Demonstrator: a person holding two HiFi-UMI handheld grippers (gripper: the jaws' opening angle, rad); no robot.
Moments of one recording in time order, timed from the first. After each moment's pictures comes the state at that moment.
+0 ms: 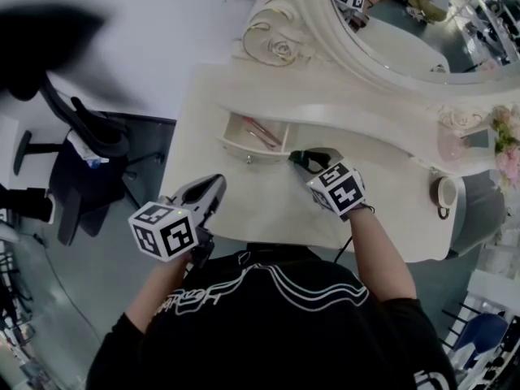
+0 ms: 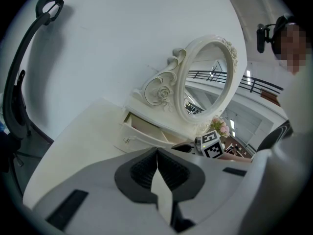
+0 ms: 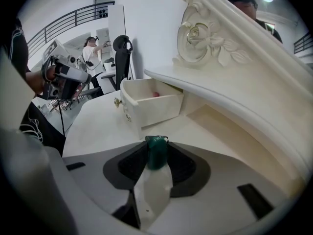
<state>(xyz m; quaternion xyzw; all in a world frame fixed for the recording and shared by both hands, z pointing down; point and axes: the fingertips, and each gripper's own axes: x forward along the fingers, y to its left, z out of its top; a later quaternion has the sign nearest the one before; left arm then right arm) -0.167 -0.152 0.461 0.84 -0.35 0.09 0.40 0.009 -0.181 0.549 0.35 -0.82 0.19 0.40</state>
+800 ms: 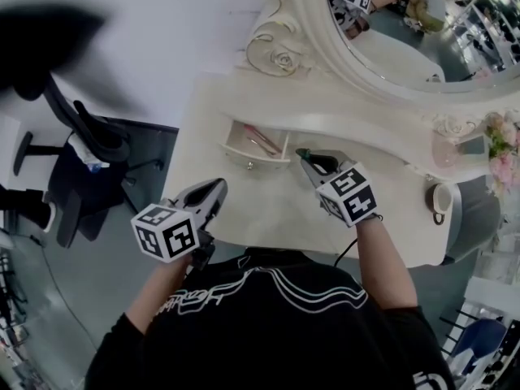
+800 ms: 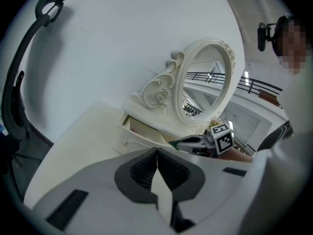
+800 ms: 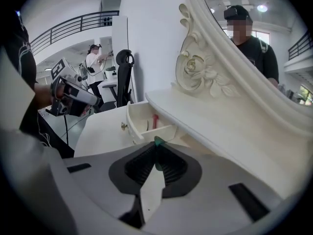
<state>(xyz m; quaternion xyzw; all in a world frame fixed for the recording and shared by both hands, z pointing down) -0.168 -0.153 0.453 0.85 -0.34 0.08 0.39 0.006 -0.188 0.482 0.37 -0.84 0.16 0.35</state>
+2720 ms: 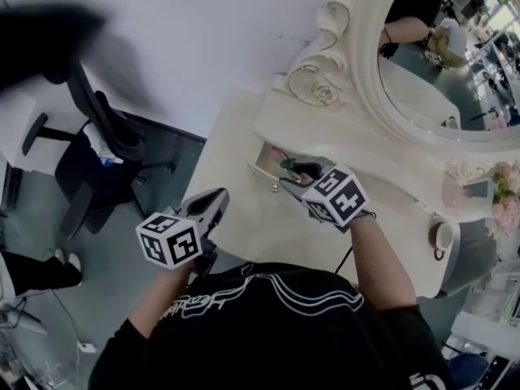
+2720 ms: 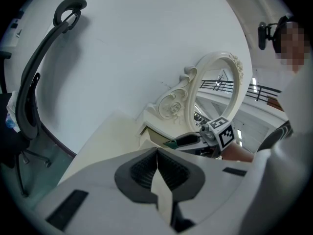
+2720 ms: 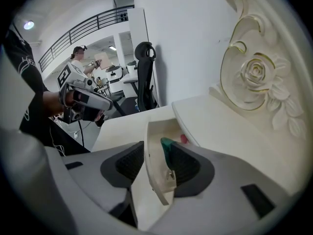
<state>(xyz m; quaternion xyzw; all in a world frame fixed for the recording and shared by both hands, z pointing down) -0.226 -0.173 0.453 0.82 -0.40 0.04 0.40 -0.100 -0.218 0.477 0.23 -0.88 0.16 0.39</state>
